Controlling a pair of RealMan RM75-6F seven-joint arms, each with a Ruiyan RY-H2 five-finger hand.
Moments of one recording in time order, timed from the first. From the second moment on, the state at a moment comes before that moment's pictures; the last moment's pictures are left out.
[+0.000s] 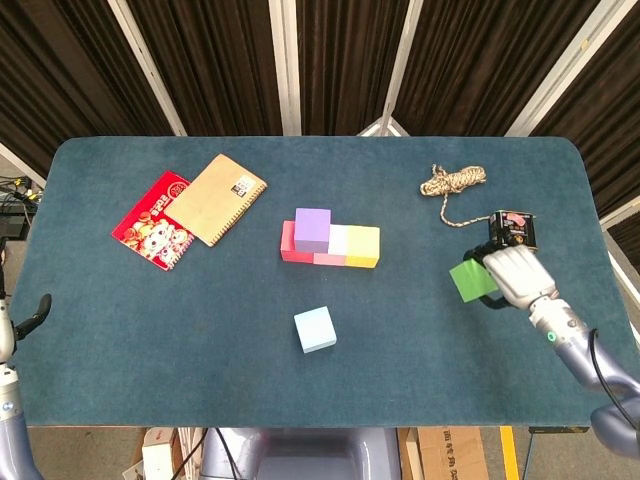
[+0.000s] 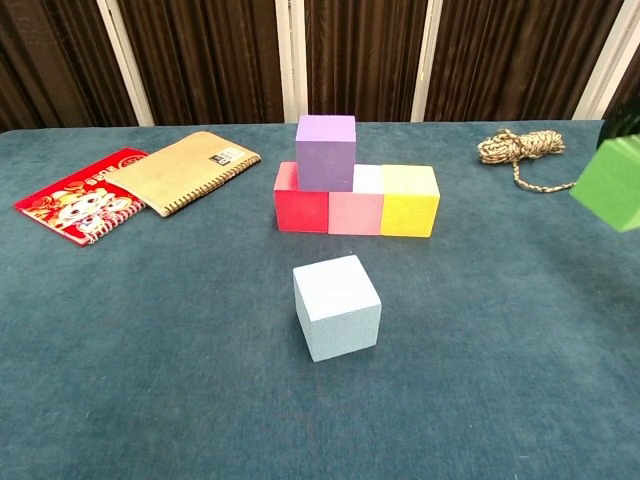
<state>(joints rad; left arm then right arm) -0.13 -1.37 -0.25 -1.51 1.34 1.67 0.19 0.67 -0.96 0.08 -1.60 -1.27 0.80 -0.05</state>
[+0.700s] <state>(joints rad) -0.14 -1.37 -0.25 -1.49 1.33 1.65 0.19 1.09 -0.97 0.18 -1.88 -0.17 0.95 -0.64</state>
